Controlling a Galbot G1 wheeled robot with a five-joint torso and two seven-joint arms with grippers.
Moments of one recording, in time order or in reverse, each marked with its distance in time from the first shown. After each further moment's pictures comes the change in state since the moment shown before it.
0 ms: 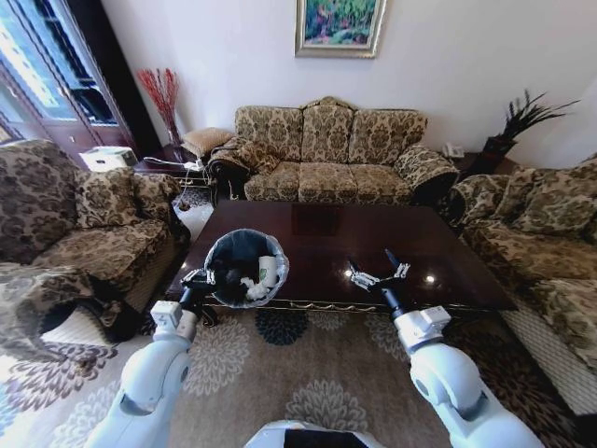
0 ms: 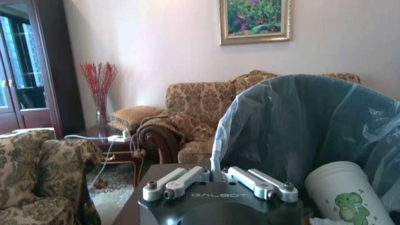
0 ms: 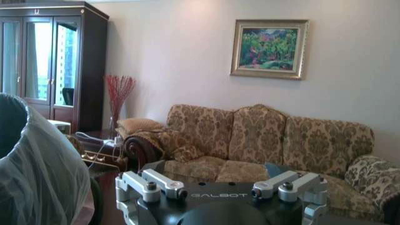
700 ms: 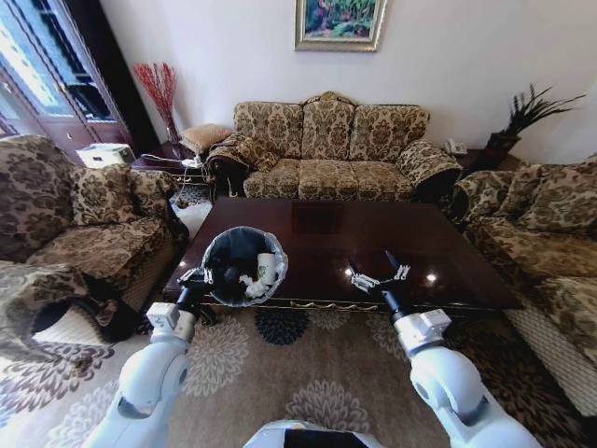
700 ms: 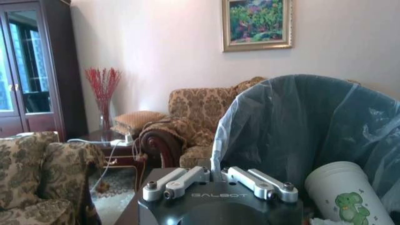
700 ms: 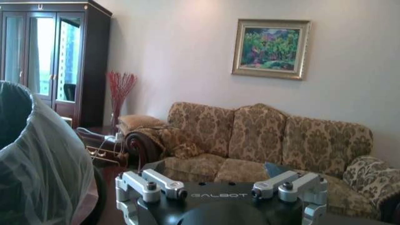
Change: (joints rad) left arm 0.007 0.001 0.001 -0.005 -0.005 -0.030 -0.015; right arm -0.024 0.010 0.003 0.016 -0.033 -0.012 -0.008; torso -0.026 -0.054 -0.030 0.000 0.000
